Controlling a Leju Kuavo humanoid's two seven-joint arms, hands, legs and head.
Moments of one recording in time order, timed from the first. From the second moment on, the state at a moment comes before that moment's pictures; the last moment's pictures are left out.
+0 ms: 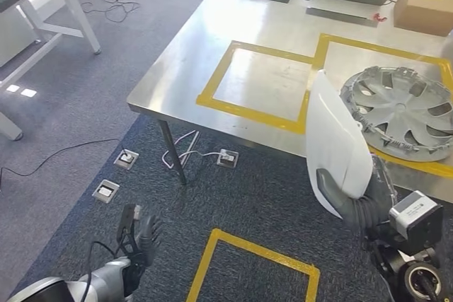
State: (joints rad) left arm -0.31 0.11 -0.58 -0.29 0.93 -0.13 -0.38; right arm -0.28 -0.15 0.63 -1.79 -0.16 0.05 -0.27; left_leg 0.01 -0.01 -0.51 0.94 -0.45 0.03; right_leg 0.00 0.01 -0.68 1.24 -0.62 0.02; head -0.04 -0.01
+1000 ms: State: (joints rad) left arm -0.32 0.10 -0.58 -0.29 0.92 -0.12 -0.37; right arm -0.26 -0.15 0.62 -1.79 -0.15 0.05 -0.27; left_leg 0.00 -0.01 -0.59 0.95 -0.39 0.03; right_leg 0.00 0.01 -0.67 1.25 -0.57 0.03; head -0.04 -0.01
